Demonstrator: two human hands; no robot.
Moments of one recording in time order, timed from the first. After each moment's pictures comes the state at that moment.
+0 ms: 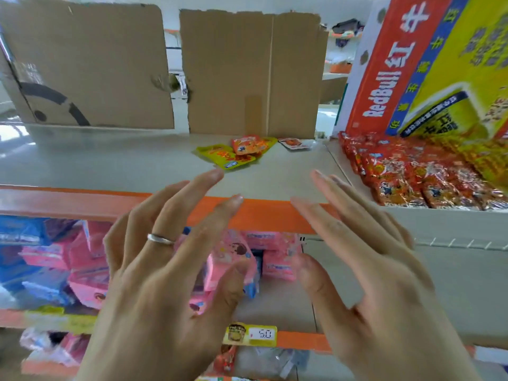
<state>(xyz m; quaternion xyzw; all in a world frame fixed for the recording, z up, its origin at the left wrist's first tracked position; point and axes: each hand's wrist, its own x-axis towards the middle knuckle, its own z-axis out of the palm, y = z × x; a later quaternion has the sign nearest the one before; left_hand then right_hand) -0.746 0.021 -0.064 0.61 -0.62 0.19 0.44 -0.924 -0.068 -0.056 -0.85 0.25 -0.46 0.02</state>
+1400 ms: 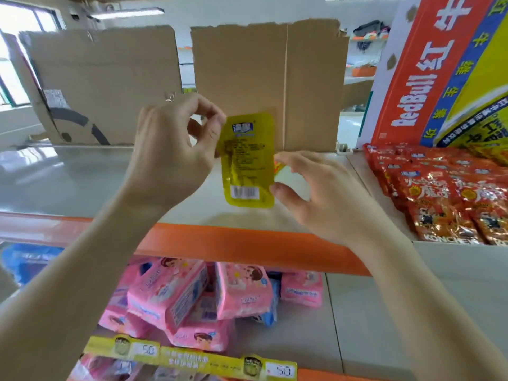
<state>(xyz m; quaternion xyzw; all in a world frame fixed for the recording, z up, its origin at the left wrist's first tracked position) -0.659 -0.102 0.019 0.60 -0.59 0.23 0.48 -0.844 -0.206 -0.028 -0.90 0.25 -0.34 0.07</state>
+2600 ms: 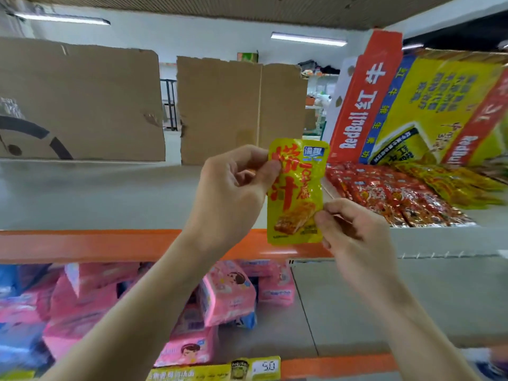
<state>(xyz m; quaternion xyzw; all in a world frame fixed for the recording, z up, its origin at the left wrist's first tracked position) -0.715 -0.066 0.007 0.44 -0.60 -0.15 0.65 -0.878 -0.111 -0.042 -0.71 0.31 -0.55 0.31</state>
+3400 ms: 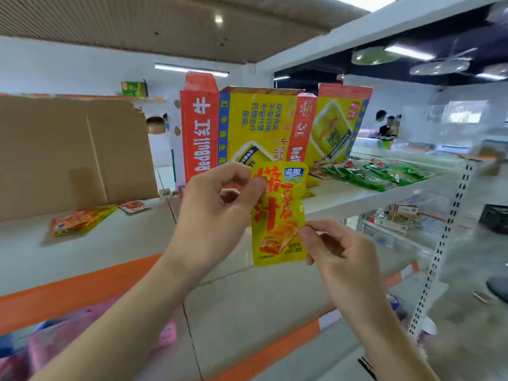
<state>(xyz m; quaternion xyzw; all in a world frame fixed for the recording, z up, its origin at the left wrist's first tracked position) -0.922 -0.104 0.026 0.33 -0.69 -0.24 0.60 -1.091 -0.083 -0.034 -0.58 0.43 -0.66 0.21</state>
